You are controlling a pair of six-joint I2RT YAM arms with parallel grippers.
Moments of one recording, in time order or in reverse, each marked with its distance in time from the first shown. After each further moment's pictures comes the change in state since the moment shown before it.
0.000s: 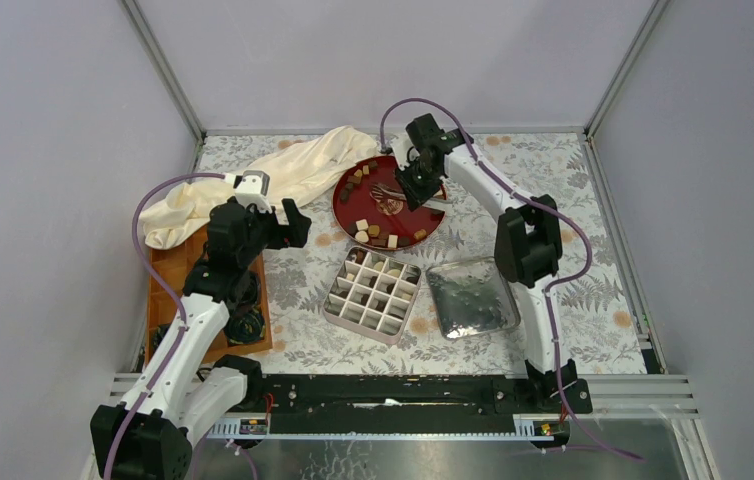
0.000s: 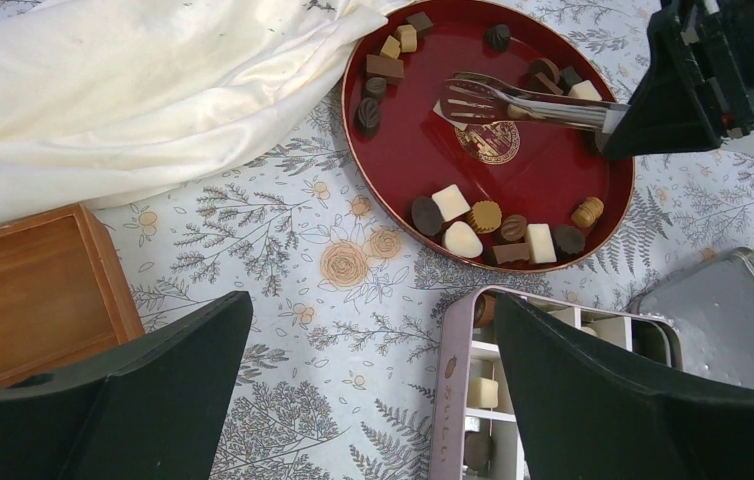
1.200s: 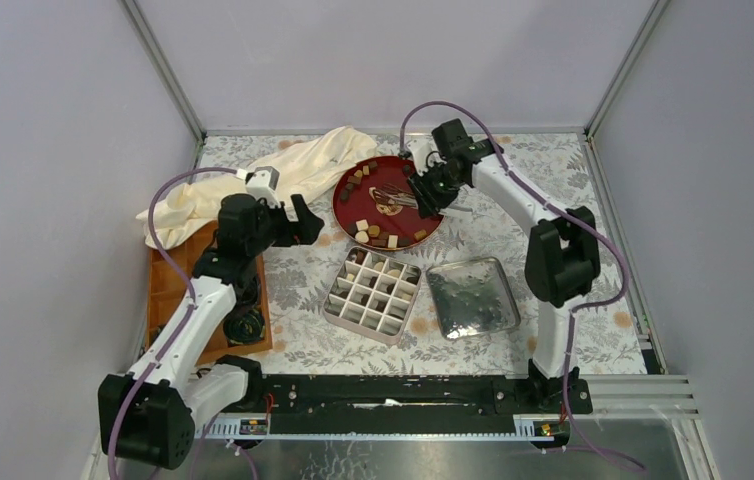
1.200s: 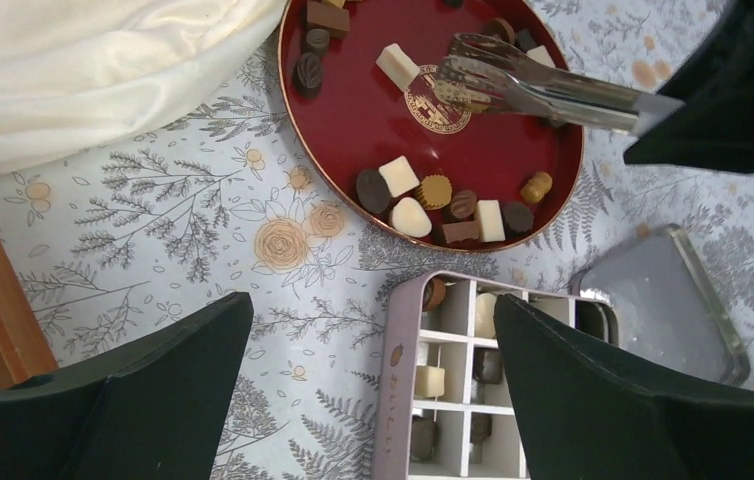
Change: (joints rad) left arm 0.006 0.129 0.040 0.014 0.115 -0.114; right arm -0.064 -0.310 -0.388 0.149 -0.139 -0.066
